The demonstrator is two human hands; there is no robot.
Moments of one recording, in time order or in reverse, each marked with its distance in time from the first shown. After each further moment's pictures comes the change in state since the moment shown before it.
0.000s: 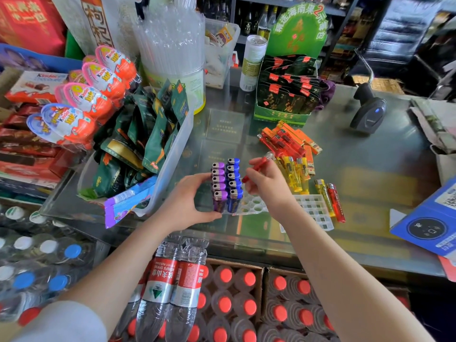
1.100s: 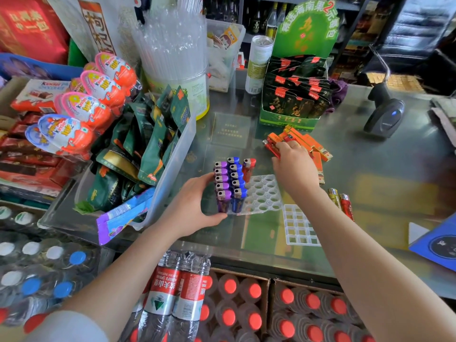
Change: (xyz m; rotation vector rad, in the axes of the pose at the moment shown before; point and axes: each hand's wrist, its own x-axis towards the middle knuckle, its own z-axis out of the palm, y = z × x) left_hand 0.014 0.009 0.001 0.045 0.062 0.024; right_hand 0.063 -0.015 -0.038 -1.195 0.243 -0.355
